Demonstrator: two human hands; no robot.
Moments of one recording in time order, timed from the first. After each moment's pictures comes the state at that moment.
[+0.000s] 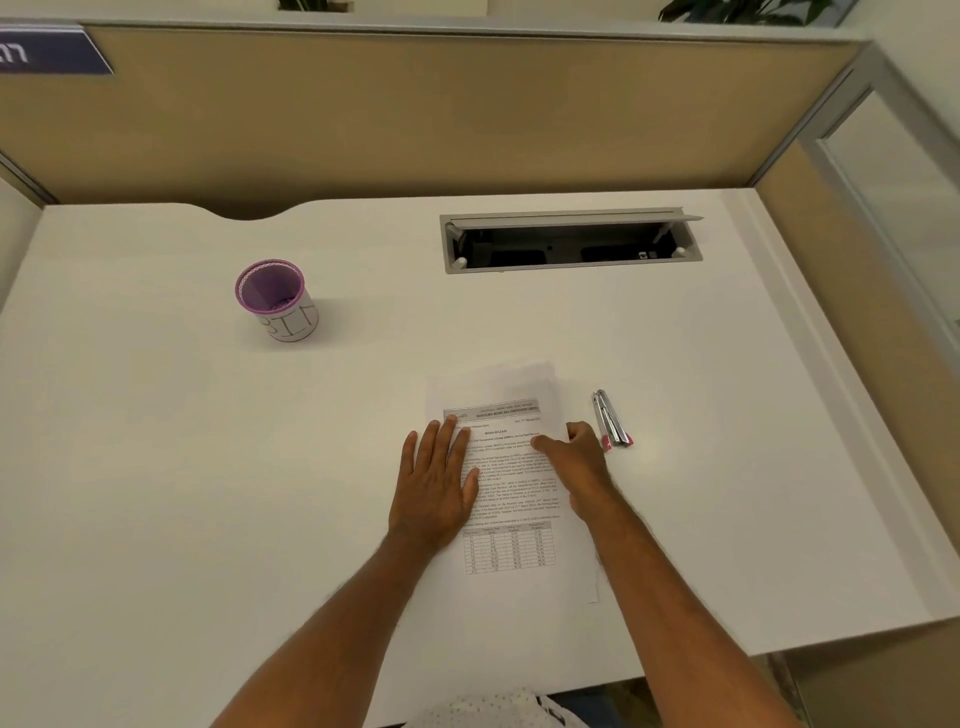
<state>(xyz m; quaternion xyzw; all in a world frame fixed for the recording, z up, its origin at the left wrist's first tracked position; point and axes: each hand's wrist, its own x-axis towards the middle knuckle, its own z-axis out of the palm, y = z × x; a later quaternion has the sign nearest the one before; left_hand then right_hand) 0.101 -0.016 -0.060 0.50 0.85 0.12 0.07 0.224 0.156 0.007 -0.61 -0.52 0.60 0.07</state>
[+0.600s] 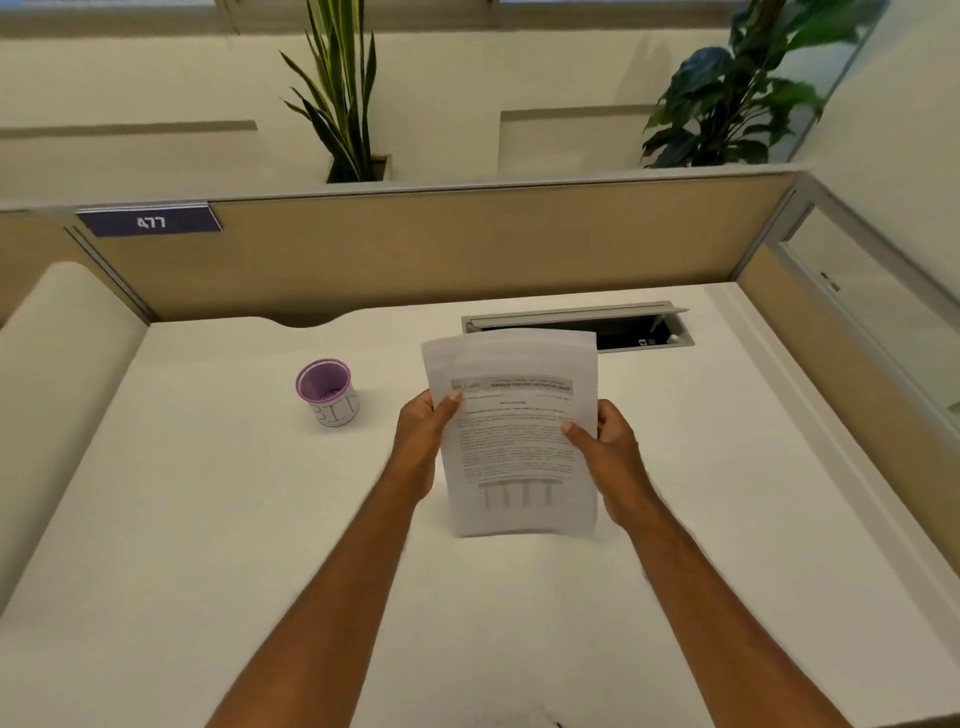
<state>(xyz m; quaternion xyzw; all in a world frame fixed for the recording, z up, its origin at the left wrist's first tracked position) 0.016 0.043 0.133 0.18 0.64 0.66 0.36 0.209 0.181 0.137 -0.42 -0.61 0.62 0.24</state>
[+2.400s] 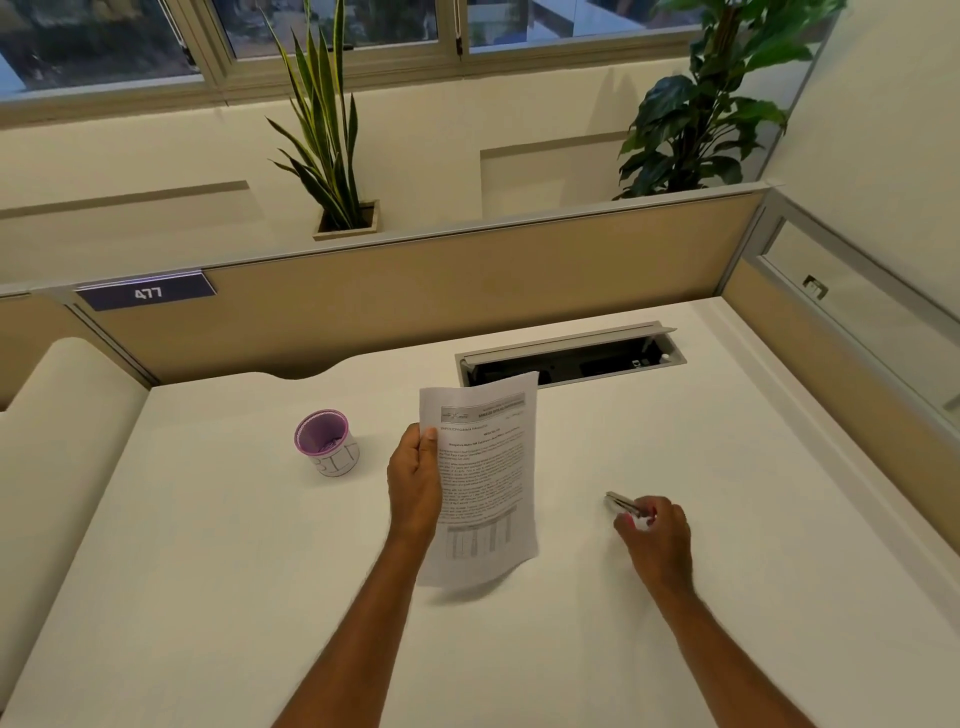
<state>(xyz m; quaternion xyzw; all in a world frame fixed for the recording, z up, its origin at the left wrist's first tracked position) 0.021 0.046 0.129 0.24 0.73 0.62 0.19 0.280 0.202 0.021 -0.60 -0.66 0.38 0.25</state>
